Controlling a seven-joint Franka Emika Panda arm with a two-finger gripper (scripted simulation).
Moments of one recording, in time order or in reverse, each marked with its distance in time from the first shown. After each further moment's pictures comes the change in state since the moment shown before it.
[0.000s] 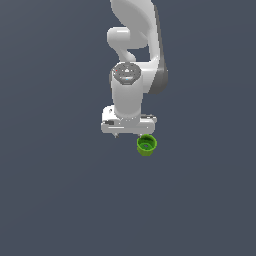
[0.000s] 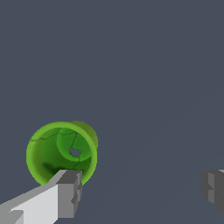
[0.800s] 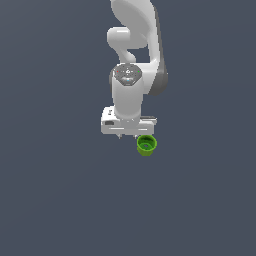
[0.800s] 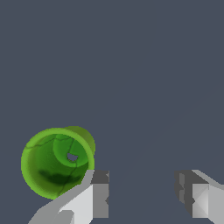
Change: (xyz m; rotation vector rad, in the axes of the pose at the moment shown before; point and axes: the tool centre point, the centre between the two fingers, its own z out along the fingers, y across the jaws) arm 0.005 0.003 0.002 -0.016 0.015 0.019
